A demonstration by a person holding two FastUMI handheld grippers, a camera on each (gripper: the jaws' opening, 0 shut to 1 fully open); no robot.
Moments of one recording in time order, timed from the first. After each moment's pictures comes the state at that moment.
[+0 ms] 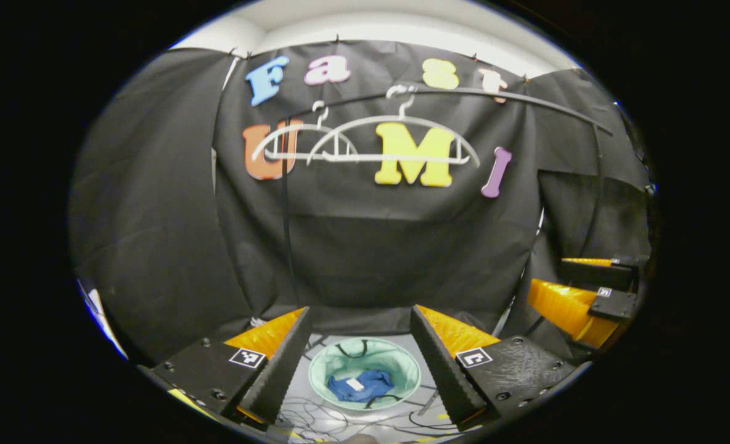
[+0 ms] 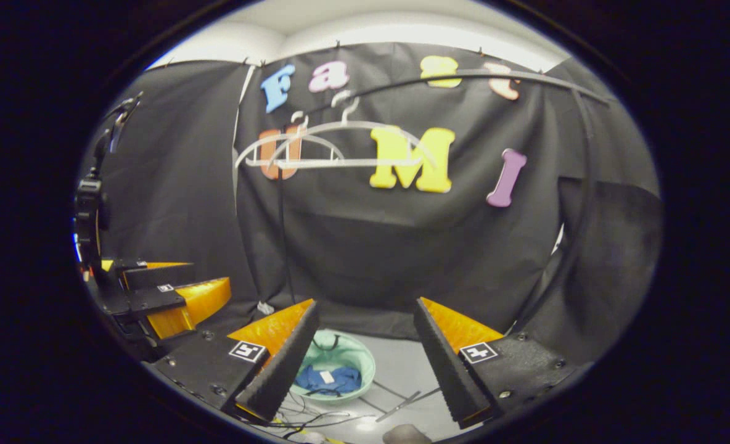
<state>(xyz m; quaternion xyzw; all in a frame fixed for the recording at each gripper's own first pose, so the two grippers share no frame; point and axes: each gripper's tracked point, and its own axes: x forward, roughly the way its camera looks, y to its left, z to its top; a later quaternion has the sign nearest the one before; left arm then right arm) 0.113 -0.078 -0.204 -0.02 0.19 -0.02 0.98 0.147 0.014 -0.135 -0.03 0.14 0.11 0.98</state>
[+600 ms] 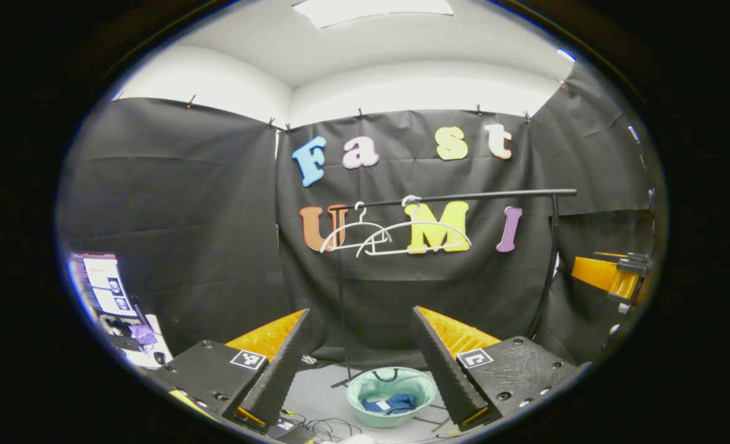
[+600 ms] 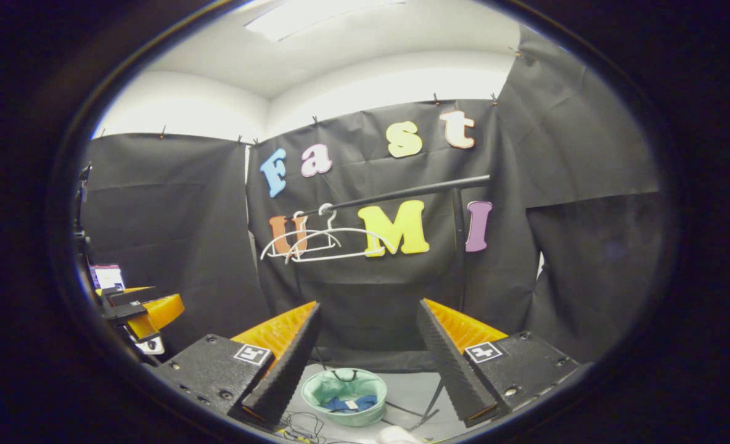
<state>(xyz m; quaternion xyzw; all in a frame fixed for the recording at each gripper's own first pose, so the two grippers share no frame) -0.047 -0.090 -0.050 0.01 0.07 0.09 0.99 0.001 -0.079 -0.017 0.06 0.04 0.15 0.99</state>
